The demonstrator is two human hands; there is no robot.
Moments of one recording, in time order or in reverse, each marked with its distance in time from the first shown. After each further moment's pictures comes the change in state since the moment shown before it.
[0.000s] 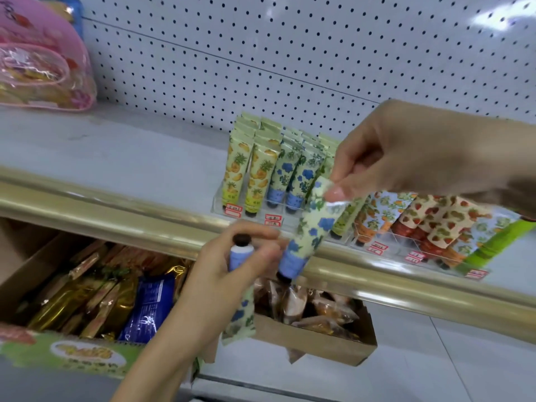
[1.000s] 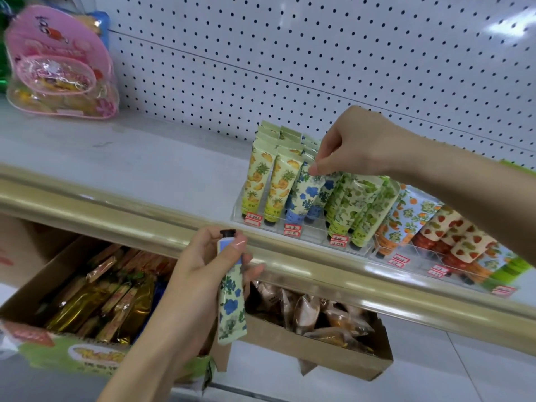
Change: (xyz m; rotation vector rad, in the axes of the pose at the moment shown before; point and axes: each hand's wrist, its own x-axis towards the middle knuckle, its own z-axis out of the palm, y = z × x) left_hand 0.003 -0.010 -0.032 -0.440 0.218 -0.271; right_hand 0.078 0.008 0.016 -0.250 0.225 0.053
